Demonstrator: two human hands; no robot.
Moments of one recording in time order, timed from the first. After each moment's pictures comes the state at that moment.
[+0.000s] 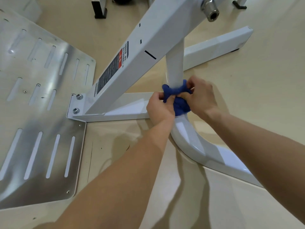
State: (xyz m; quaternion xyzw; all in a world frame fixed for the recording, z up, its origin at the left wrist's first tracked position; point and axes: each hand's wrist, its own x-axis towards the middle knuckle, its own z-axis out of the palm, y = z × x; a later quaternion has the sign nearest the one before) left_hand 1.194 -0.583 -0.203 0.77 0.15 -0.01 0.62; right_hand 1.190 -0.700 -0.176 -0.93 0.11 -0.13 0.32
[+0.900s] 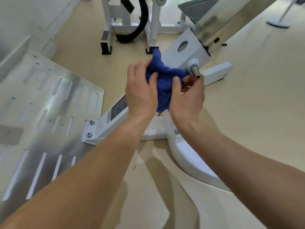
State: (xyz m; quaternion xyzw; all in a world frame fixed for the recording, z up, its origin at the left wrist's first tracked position) left_hand 1.228 -0.507 -0.052 0.79 -0.10 0.28 0.54; right_hand 1.184 -0.596 -0.054 -0.75 0.21 -0.38 0.50
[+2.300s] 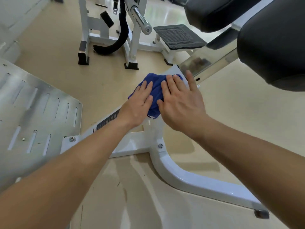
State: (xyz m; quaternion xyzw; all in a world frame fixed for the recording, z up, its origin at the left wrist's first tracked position) left_hand 1.278 -0.483 -0.052 0.82 -0.31 -0.04 0.48; right_hand 1.177 -0.595 0.048 -0.94 0.03 -0.06 -0.32
